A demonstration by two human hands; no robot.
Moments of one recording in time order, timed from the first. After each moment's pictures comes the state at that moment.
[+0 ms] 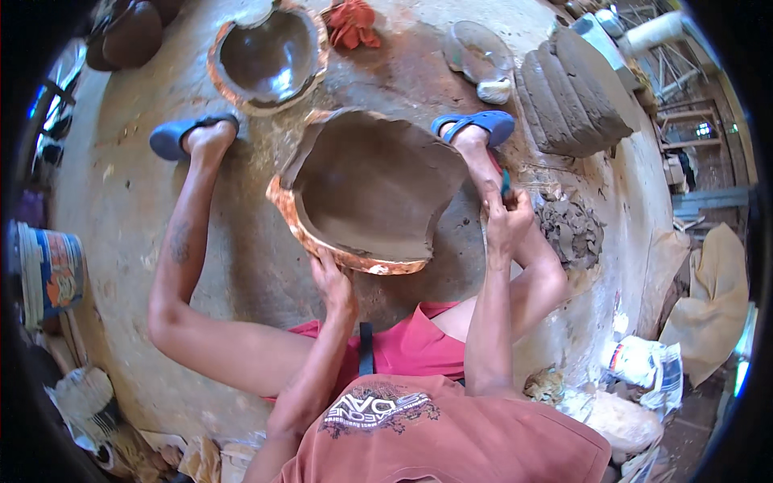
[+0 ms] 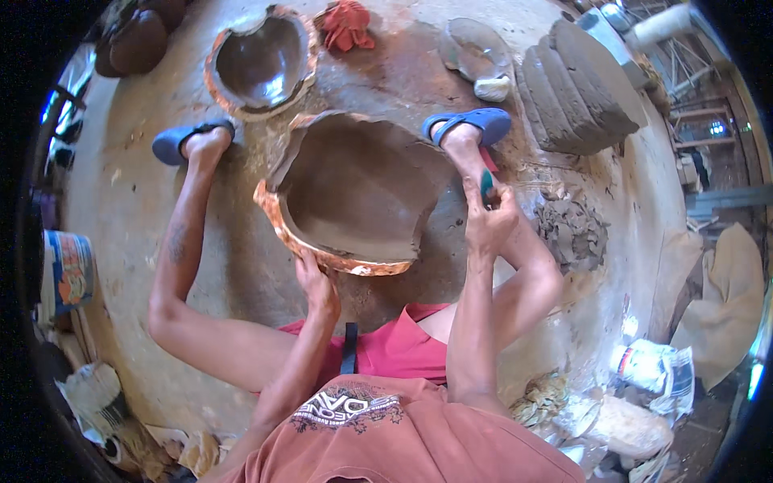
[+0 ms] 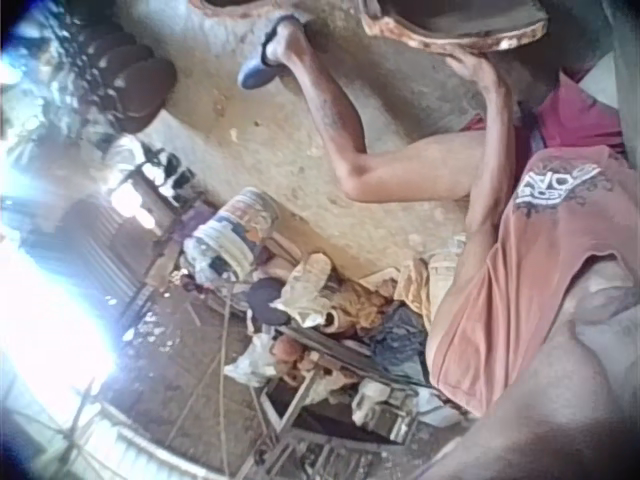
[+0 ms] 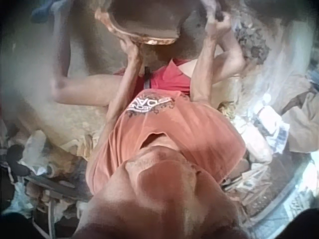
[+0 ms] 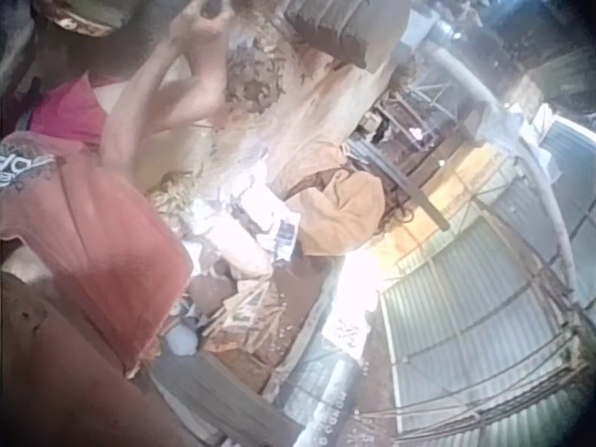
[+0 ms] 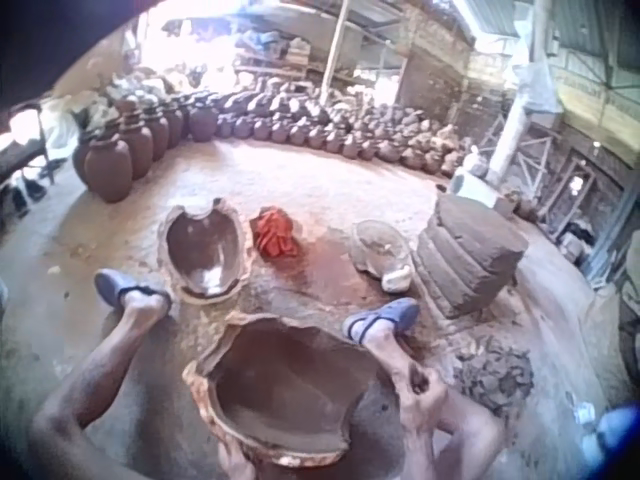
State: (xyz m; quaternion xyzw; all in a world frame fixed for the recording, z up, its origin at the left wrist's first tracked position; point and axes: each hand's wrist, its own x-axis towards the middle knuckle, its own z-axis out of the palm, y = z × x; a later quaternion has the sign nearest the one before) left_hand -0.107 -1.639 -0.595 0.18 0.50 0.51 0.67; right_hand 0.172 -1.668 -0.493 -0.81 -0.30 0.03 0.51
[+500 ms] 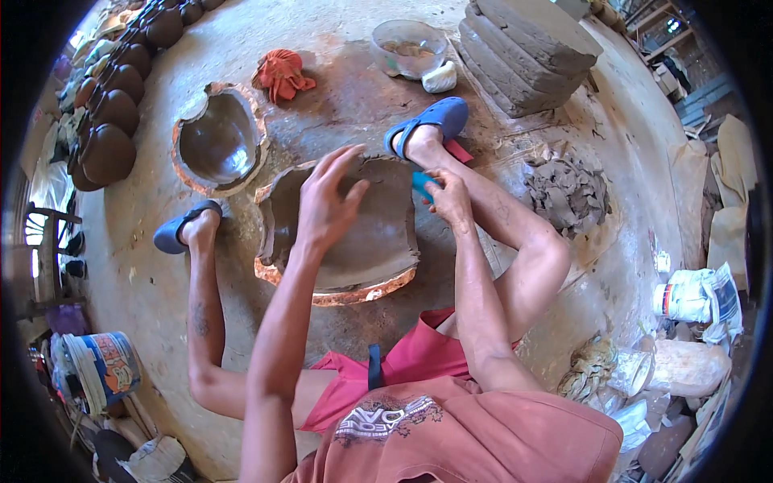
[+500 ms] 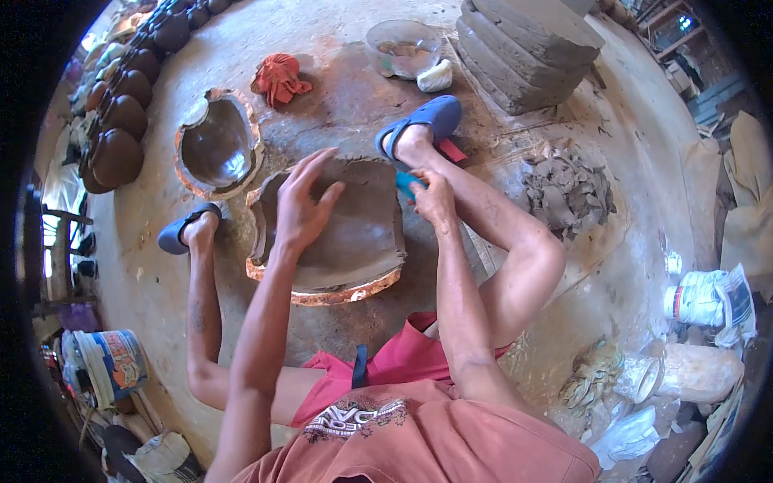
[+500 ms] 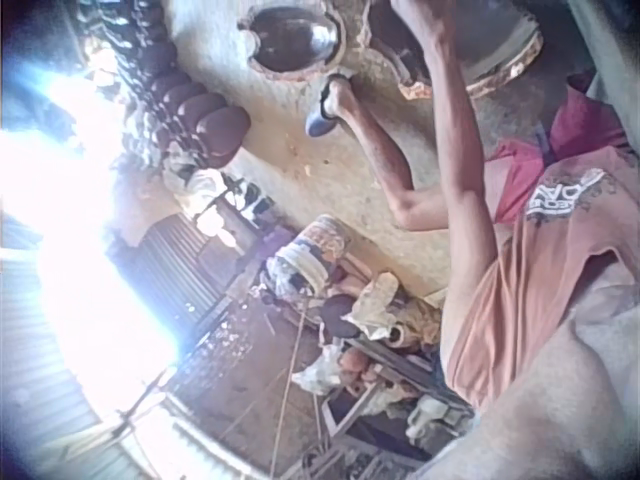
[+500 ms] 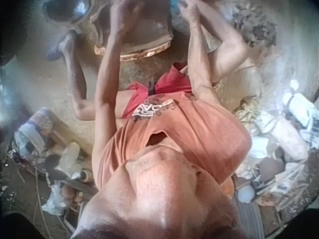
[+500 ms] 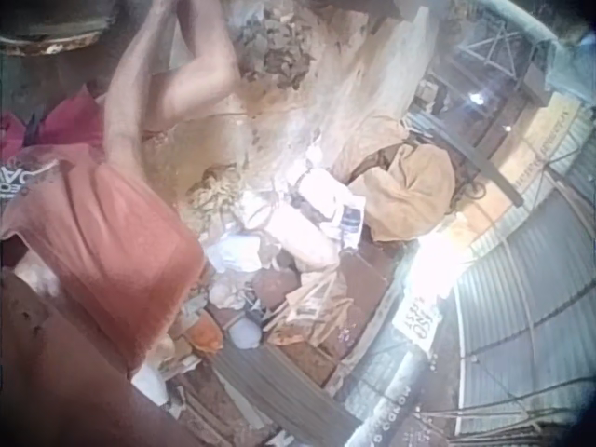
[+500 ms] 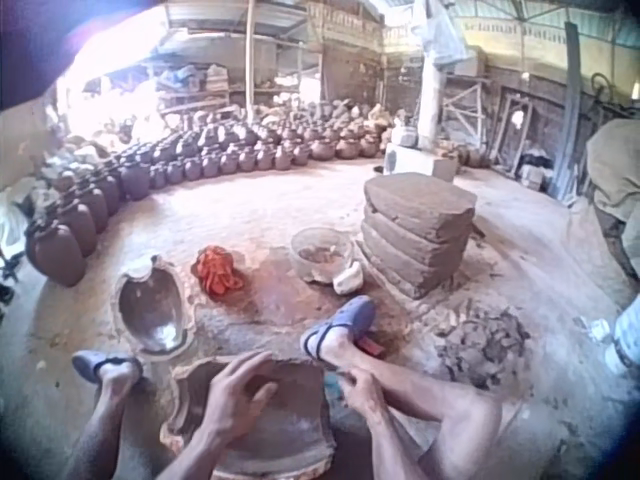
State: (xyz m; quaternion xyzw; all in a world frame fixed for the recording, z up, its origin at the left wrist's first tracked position) left_hand 0.011 -1.494 -0.435 0.86 0.22 0.31 0.34; right_hand 0.226 -1.638 -0.555 -0.80 -0.22 0.27 0.49
